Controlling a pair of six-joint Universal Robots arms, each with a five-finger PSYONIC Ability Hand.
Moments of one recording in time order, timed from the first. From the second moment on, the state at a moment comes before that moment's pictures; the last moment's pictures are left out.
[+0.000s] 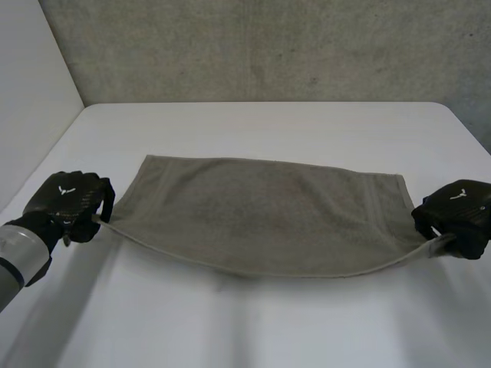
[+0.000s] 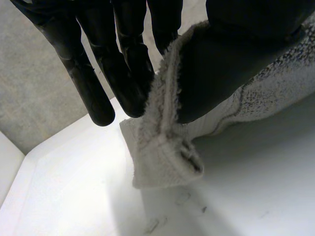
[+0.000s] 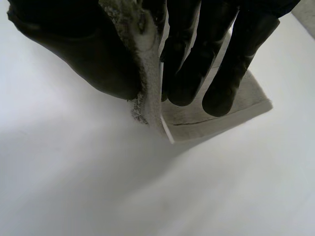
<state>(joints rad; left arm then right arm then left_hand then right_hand) 4.75 -1.58 -2.05 3.36 -1.13 3.51 1.49 -1.36 1.48 0.76 1.13 2.13 1.20 1.22 1.22 1.22 1.03 1.33 1.33 1.32 1.34 1.16</state>
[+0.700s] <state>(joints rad) 4.55 -2.60 -0.83 3.40 -1.20 3.48 1.71 -0.65 0.81 0.20 1.46 2.61 1.20 1.22 1.22 1.22 1.03 1.33 1.33 1.32 1.34 1.17</state>
